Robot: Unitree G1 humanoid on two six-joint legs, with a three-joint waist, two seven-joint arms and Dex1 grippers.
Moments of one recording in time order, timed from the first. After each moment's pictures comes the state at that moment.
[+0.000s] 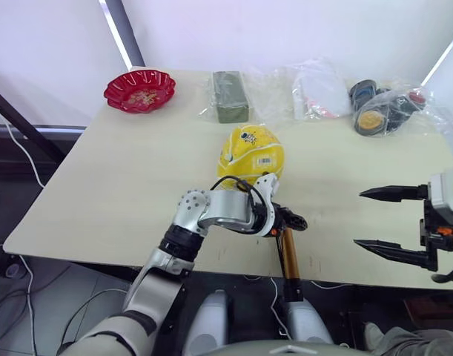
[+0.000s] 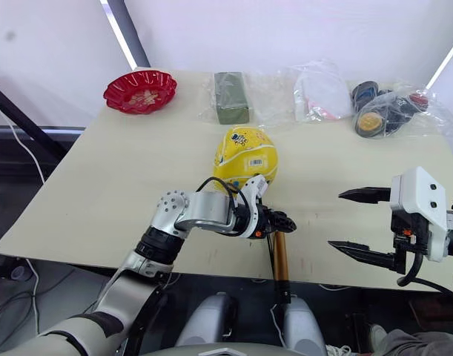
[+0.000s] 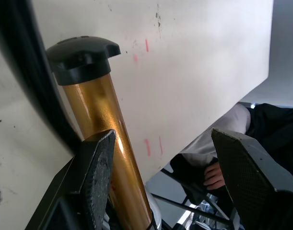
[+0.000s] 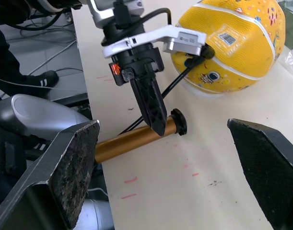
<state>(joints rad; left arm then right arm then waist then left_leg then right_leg) -0.68 0.14 -0.25 0.18 -1.95 1.23 0.97 0.15 -1.06 -0.61 -0.73 0.81 0.72 1.11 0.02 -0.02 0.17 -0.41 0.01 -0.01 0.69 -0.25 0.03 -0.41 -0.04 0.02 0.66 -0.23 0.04</state>
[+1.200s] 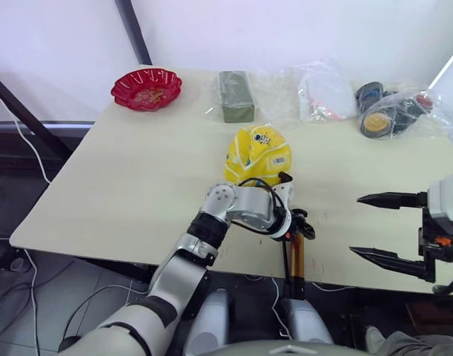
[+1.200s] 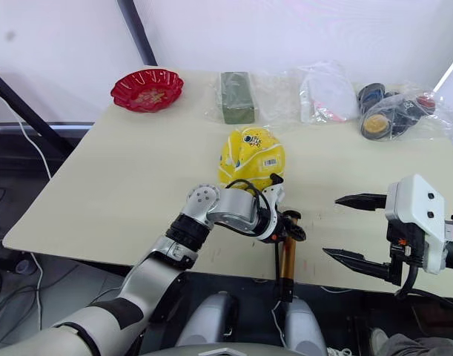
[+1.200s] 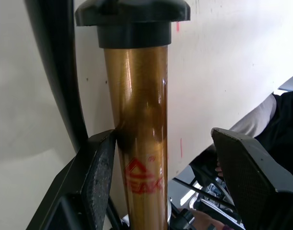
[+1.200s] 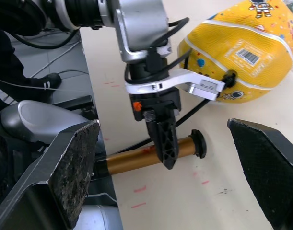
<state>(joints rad) -0.82 -0.01 -0.23 0.52 -1.68 1.32 0.85 0.22 -1.06 -0.70 -0.83 0.92 0.78 1.01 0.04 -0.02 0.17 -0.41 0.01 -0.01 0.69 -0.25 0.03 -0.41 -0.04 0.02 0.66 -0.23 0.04</state>
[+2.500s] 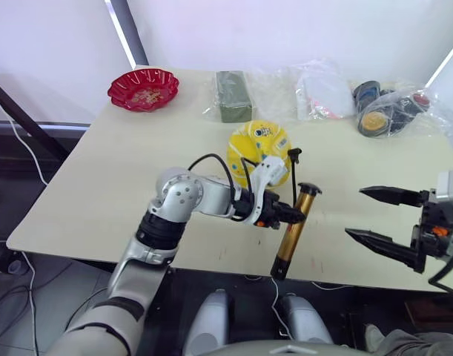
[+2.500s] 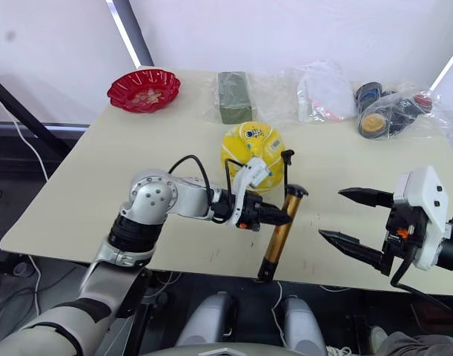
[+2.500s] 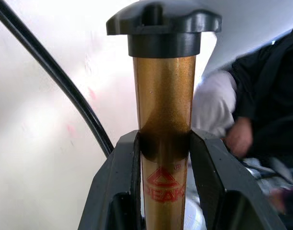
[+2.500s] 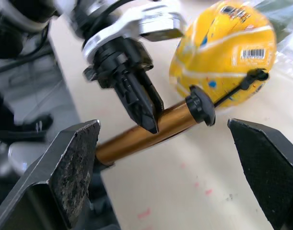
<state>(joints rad) -0.76 0.34 -0.25 -0.15 -1.05 1.30 -0.29 0.20 -0.94 -0.66 -0.78 1.08 0.82 0.75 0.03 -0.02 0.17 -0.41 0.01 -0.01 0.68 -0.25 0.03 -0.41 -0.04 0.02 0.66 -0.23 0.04</state>
